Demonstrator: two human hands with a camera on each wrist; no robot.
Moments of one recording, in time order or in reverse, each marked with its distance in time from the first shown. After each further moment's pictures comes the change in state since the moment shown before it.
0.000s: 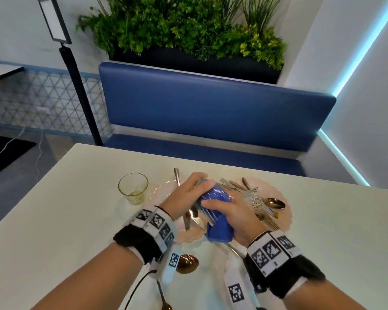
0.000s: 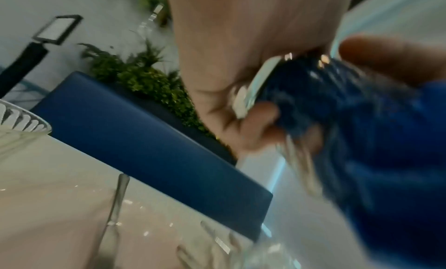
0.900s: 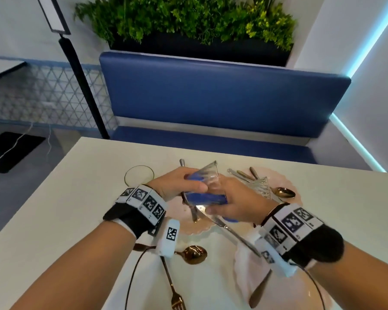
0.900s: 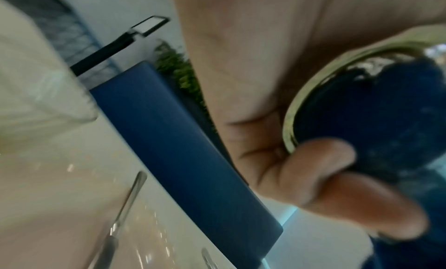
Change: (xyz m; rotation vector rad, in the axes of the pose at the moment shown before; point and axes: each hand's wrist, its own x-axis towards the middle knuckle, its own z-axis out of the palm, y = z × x) left_hand 0.010 0.003 -0.043 -0.061 -0.364 0.041; right_hand 0.023 -0.011 -0.013 -1.065 -0.327 -0.333
